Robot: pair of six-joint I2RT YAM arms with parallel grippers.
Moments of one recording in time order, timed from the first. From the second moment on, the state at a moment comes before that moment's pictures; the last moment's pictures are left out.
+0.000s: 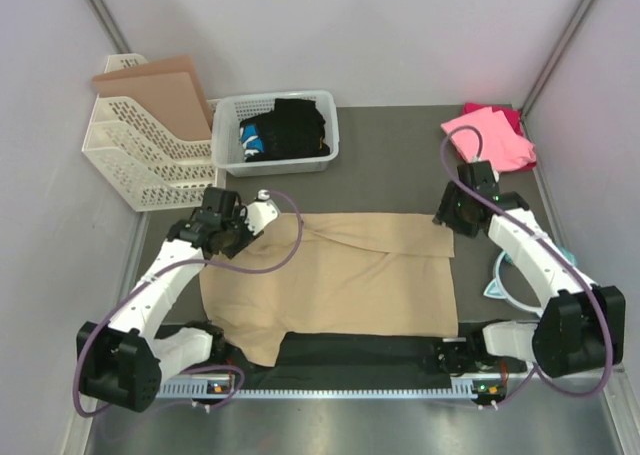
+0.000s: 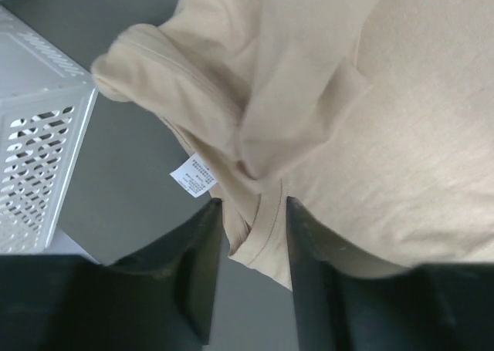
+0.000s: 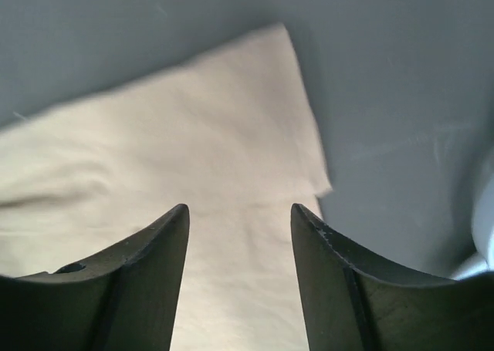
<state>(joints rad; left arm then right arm) -0.26 1.10 0.78 -0.66 0.04 0.70 0.19 1.24 0.90 -0.69 0.11 0.56</state>
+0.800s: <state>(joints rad) -0.55 1.28 0.89 -0.76 0.12 0.55 0.35 1.82 1.19 -0.50 0.02 0.60</state>
